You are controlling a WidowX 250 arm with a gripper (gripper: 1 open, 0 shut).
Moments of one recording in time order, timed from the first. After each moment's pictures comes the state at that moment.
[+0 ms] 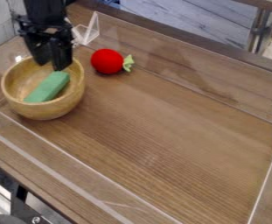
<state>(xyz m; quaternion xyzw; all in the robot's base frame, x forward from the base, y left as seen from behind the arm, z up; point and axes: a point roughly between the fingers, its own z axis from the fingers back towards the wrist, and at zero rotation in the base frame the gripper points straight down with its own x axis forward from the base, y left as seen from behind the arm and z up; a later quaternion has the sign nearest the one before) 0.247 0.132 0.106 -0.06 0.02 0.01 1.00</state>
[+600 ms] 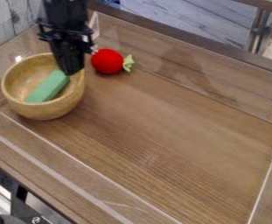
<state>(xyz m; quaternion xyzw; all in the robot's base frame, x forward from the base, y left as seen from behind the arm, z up) 0.249 0.101 0.102 -0.07 0.02 -0.04 1.00</state>
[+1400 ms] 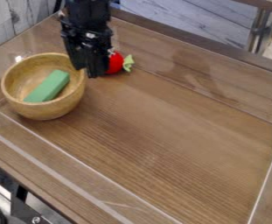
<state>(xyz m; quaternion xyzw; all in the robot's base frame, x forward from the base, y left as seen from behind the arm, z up) 0.248 0.092 0.108 -0.07 0.02 -0.07 1.00</state>
